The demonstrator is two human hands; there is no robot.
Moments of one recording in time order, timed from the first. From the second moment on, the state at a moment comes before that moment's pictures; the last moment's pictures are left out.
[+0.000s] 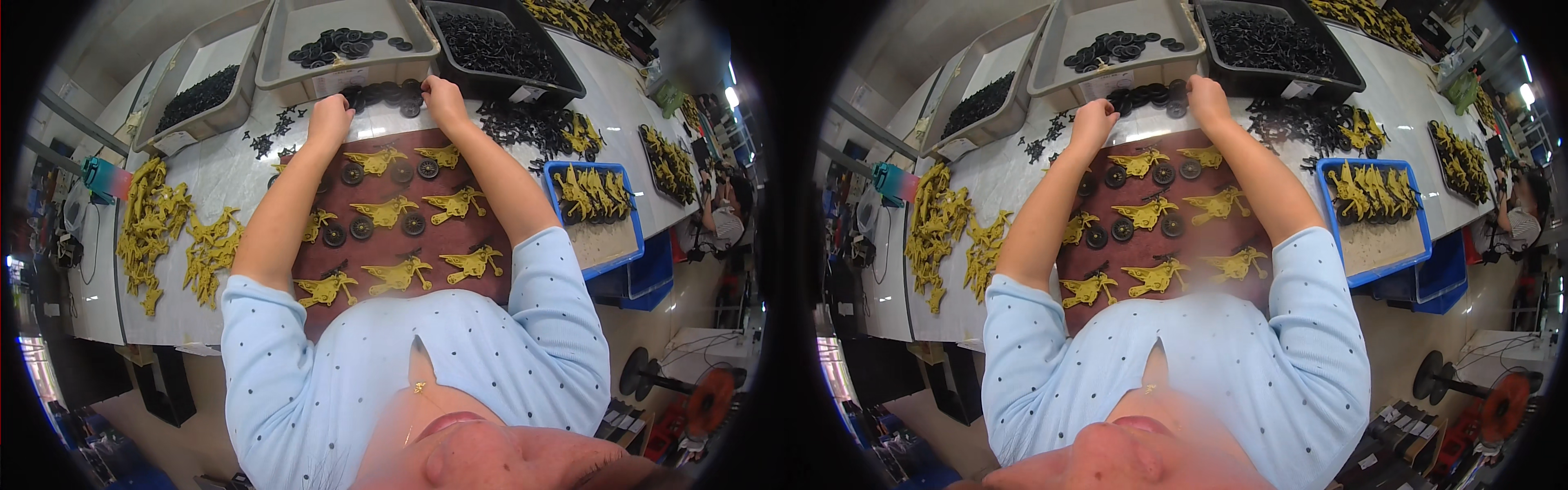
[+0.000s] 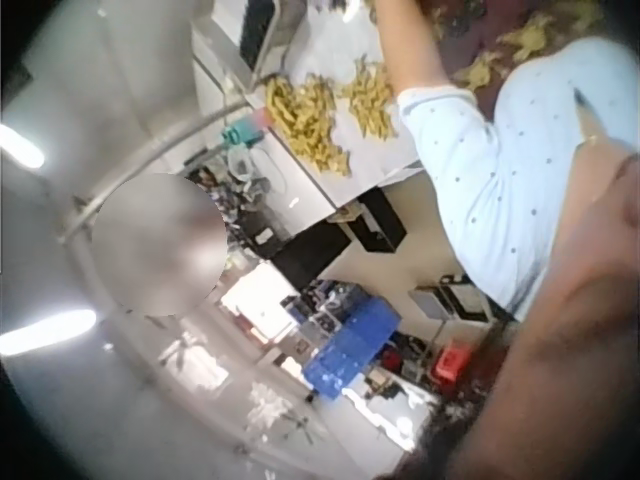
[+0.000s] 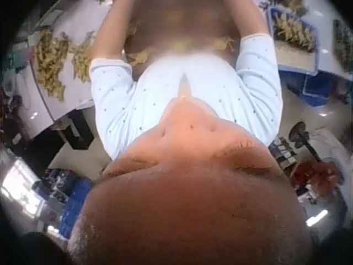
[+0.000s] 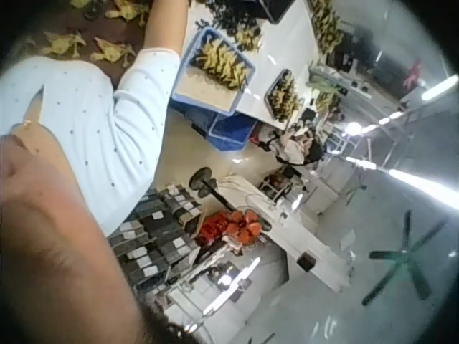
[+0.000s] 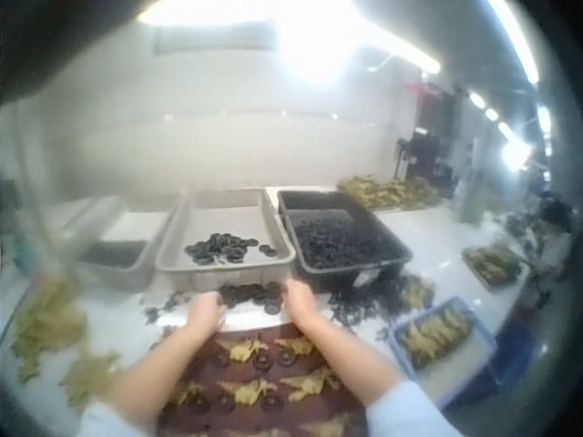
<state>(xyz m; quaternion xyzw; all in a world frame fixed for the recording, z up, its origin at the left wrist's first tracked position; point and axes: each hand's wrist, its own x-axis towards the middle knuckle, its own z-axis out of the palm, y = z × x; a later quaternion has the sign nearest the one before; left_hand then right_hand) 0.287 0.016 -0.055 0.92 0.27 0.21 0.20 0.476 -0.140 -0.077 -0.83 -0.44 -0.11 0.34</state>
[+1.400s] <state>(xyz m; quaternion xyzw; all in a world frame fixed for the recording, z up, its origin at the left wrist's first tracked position) 0.208 -0.166 -0.040 0.97 -0.08 0.14 0.20 0.369 -0.364 -0.035 -0.77 -0.58 0.09 0.24</state>
